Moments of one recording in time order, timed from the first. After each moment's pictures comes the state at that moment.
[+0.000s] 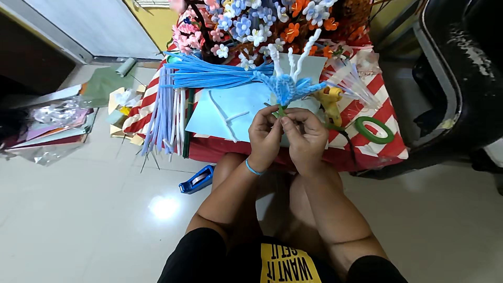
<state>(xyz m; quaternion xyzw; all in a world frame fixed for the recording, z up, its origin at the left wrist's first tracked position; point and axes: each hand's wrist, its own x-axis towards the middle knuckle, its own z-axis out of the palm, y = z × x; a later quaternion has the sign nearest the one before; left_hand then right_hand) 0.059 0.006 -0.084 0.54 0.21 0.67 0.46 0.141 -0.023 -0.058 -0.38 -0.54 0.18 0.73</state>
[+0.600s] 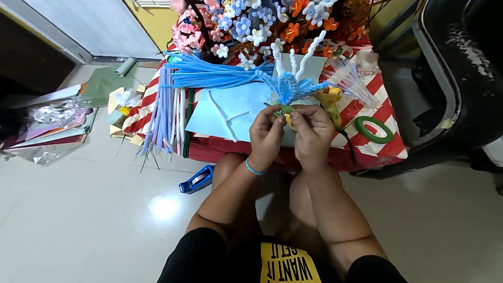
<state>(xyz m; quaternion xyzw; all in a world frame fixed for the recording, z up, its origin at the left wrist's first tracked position) 0.058 0.004 -0.082 0.53 0.20 0.65 0.51 0.153 -0.020 -0.056 -0.34 -0.50 0.26 0.75</state>
